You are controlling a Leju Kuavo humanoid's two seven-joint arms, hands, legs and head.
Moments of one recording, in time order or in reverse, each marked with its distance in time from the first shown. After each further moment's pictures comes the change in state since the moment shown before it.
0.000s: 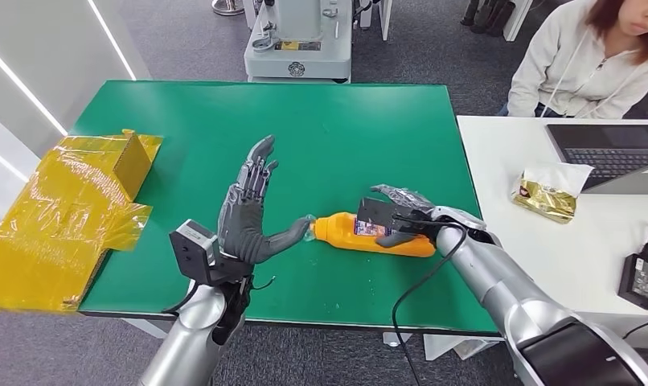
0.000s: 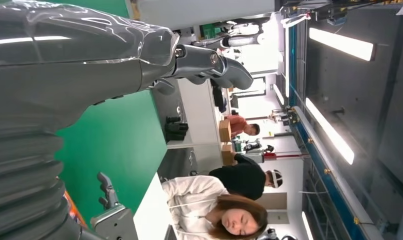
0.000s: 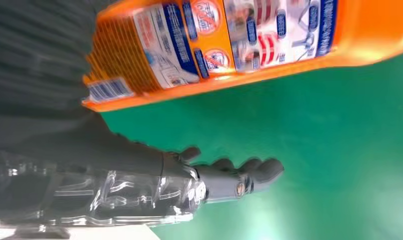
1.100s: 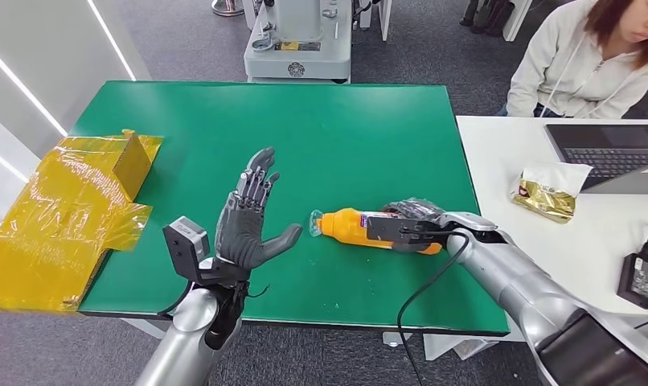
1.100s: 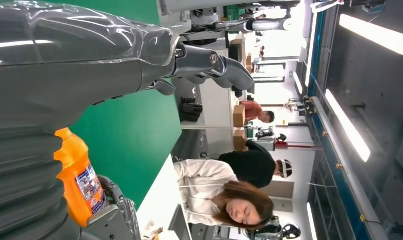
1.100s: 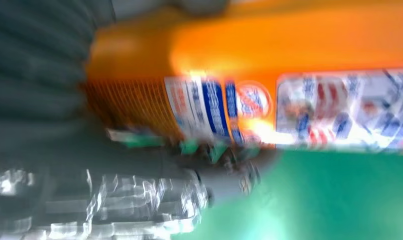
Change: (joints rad) left arm 0.029 0.019 0.016 0.004 0.098 -0.057 0.045; right arm -0.045 -0.105 0.323 0.016 -0.143 -0.047 0.006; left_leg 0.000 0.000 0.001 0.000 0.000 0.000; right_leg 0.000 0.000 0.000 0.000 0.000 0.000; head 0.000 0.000
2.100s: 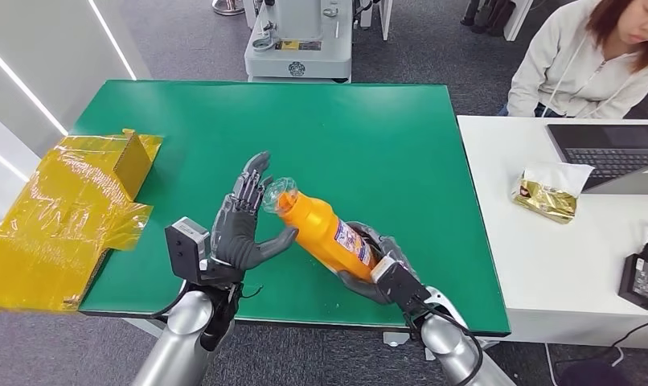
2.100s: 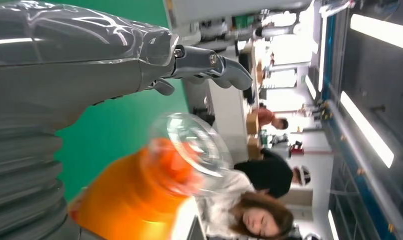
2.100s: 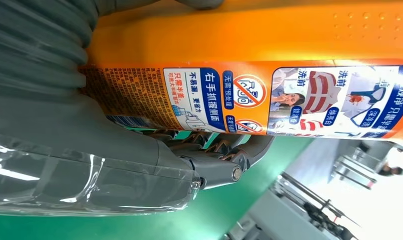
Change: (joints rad) left arm 0.009 0.014 0.027 -0.004 -0.051 -0.019 0.049; right arm 0.598 0.099 -0.387 -0.662 -0.285 -0.277 -0.258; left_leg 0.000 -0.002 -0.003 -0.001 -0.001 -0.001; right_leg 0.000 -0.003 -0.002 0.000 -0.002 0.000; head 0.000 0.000
